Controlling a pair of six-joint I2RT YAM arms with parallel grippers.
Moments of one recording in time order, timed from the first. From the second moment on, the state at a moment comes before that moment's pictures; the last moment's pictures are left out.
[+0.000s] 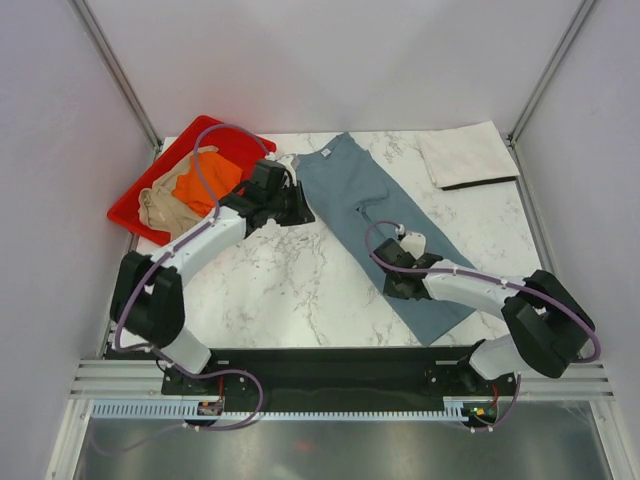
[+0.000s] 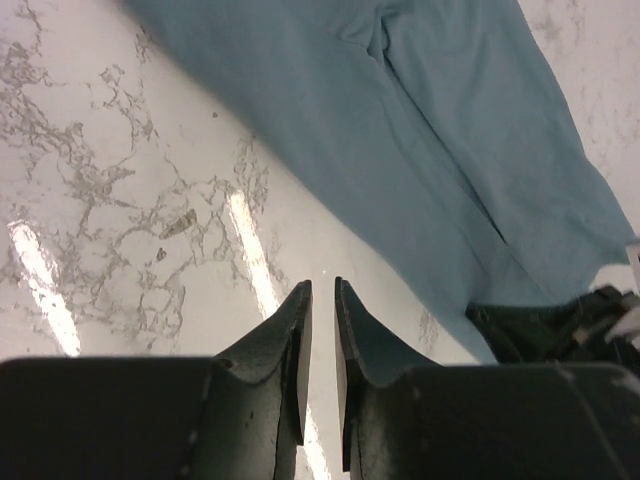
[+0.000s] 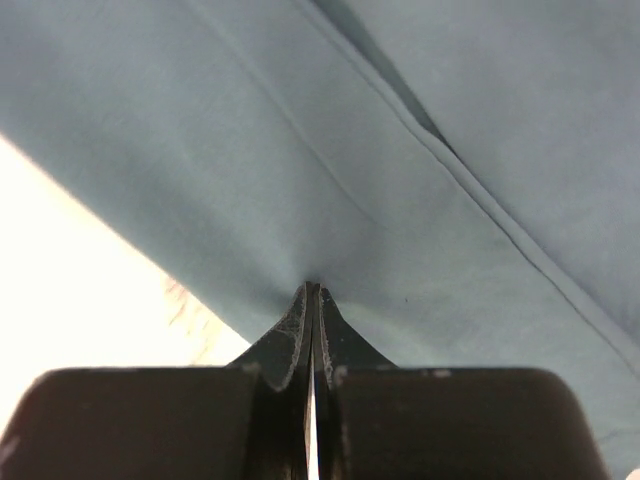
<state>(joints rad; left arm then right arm) -0.47 1.57 1.19 -0.33 0.20 -0.49 0.71 1.44 0.71 -0.46 0.39 0.88</state>
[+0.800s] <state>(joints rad) -0.53 2.26 1.69 -0.29 0.11 -0.52 0.97 1.22 0.98 -0.63 0.39 0.97</state>
